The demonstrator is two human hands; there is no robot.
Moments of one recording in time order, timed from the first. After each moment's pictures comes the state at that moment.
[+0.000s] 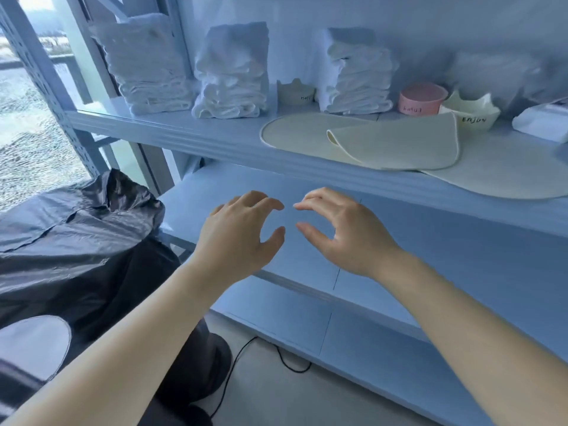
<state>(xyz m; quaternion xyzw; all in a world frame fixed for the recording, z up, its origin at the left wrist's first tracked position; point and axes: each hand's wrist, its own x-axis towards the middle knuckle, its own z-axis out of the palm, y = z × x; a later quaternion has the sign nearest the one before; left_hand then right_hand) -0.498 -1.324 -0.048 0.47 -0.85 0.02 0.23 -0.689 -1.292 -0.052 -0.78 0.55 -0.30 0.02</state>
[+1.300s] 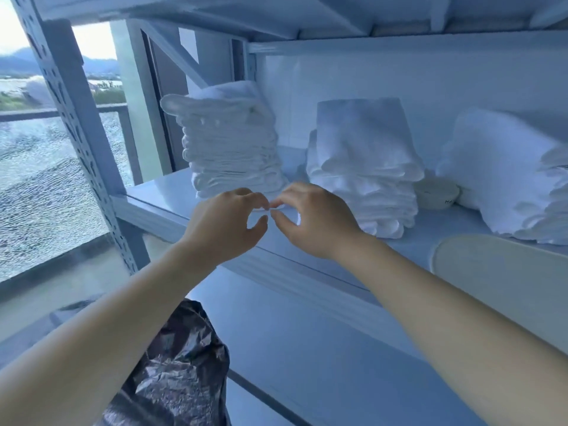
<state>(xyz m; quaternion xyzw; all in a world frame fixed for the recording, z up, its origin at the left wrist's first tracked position) -0.303 -1.756 0.018 0.50 -0.81 0.11 0.29 -0.474 -1.732 0.032 -0.81 0.50 -0.31 -0.04</state>
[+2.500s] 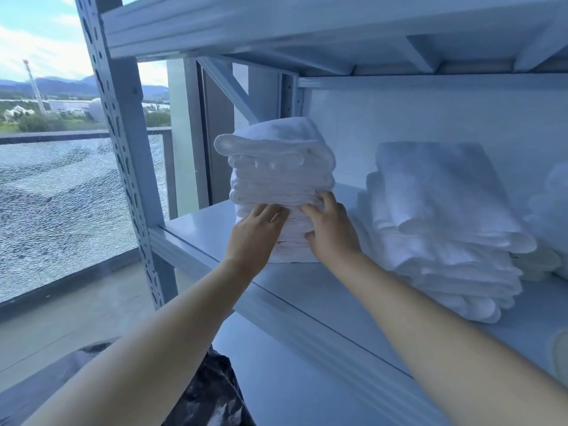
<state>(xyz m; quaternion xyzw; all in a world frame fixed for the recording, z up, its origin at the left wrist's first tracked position) -0.265 -1.882 0.003 0.52 -0.77 0.25 0.26 -0.424 -1.889 0.017 -0.77 0.57 -0.27 -0.12</state>
